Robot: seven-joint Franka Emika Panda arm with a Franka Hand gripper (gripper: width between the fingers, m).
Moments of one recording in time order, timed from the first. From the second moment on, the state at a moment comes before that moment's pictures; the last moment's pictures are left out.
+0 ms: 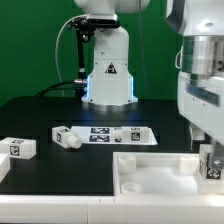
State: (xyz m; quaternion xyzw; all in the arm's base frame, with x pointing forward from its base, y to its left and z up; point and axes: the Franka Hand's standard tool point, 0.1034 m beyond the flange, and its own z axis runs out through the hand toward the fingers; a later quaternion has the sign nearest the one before) arm 0.638 0.107 0.076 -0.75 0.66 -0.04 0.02
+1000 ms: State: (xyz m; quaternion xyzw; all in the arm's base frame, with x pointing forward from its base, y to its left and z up) arm 0.640 0.116 0.078 -0.98 0.19 -0.06 -0.01
